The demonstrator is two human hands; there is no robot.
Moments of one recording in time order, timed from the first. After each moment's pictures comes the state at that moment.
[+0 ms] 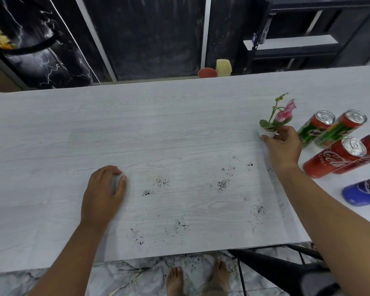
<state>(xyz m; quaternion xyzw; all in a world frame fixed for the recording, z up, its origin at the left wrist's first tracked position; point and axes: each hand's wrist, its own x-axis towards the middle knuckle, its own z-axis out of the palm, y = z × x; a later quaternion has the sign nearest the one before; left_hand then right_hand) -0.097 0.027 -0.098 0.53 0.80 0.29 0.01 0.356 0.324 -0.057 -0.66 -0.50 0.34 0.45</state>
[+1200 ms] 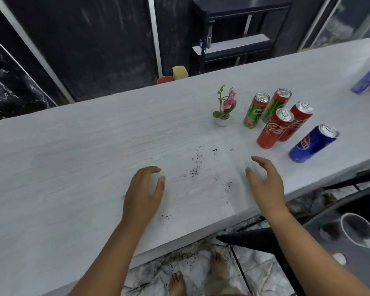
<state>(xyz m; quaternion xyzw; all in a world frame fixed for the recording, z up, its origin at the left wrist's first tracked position) 0.056 0.062 -0.051 0.60 0.69 0.35 0.20 0.399 0.109 -0.031 -0.67 -0.52 0.32 0.43</state>
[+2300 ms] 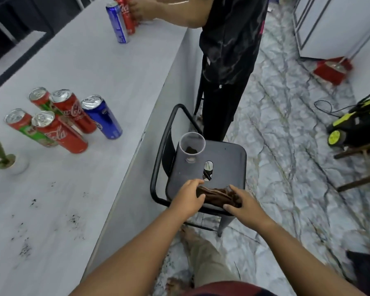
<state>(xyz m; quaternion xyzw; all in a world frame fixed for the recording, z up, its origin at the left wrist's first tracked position) 0.492 -0.001 -0.148 0.85 0.29 -0.11 0.43 0.611 -0.207 -0.153 -0.86 -0.22 0.37 0.29</state>
